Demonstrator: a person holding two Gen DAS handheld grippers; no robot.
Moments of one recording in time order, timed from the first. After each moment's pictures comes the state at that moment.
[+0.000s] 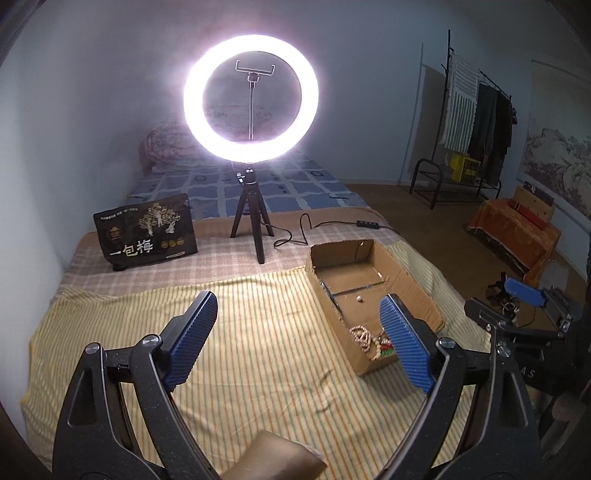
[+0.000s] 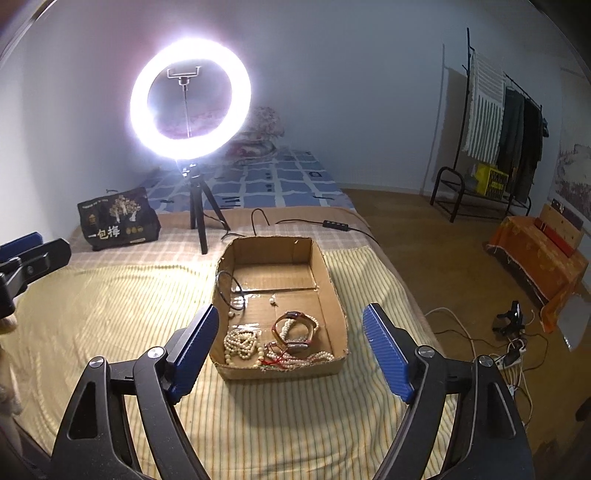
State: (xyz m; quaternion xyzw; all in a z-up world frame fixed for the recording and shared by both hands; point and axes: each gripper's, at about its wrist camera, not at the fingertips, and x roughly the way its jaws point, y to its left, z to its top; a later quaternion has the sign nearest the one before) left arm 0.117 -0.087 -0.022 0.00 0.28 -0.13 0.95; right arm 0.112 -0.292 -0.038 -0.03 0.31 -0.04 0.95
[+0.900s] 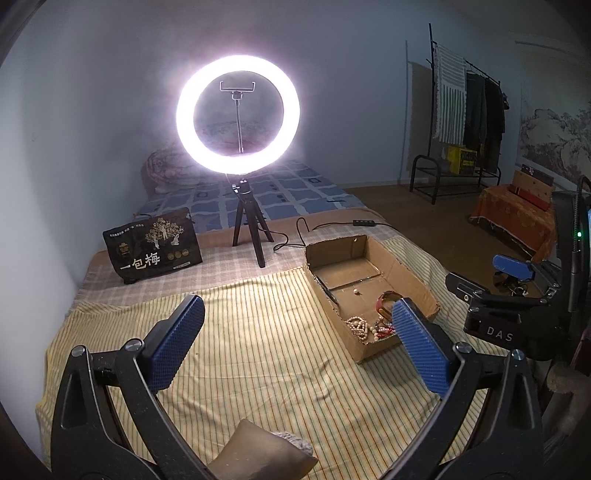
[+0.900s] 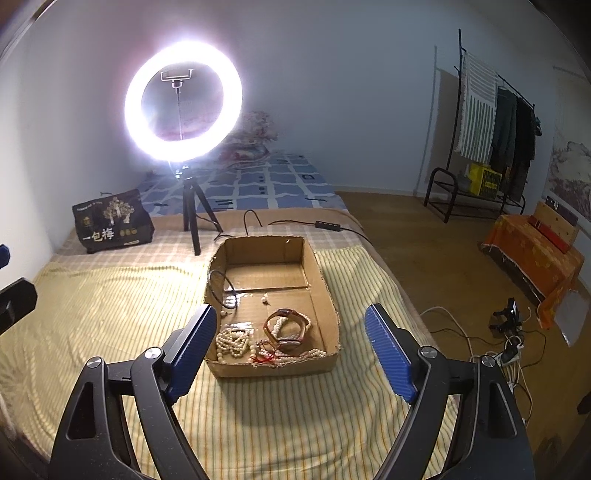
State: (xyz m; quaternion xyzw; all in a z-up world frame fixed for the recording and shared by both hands) left arm 0.079 -0.106 -0.018 0.04 0.25 -0.13 0.96; right arm 0.106 -0.300 -0.043 -0.02 0.30 -0.05 0.95
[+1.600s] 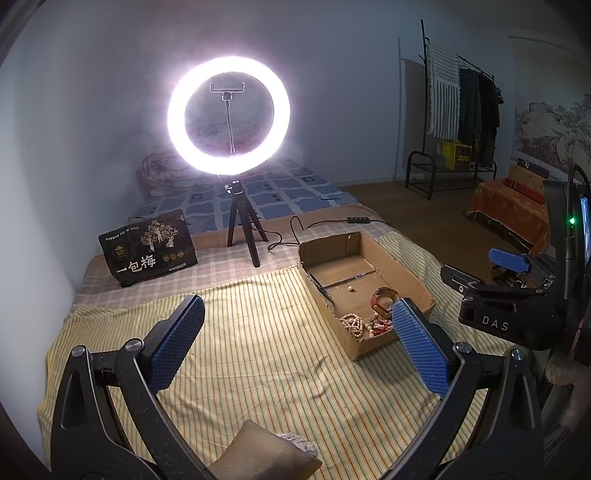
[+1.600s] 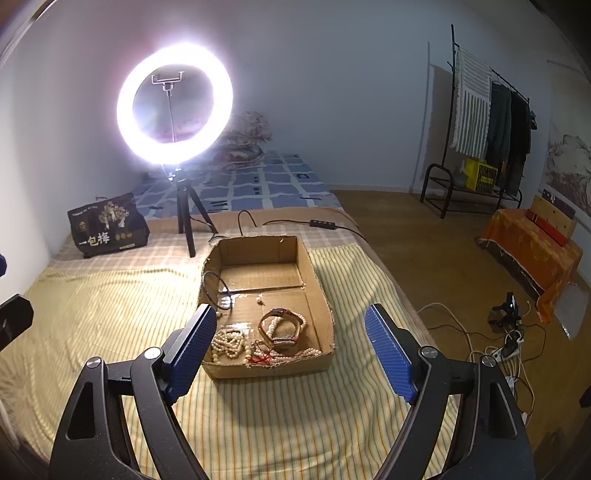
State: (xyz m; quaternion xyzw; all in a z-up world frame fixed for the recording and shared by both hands) left arm 0.075 -0.111 -0.019 0.05 0.25 -0.13 0.96; right arm 0.106 -0.308 -0.042 -0.01 0.30 -0.05 0.95
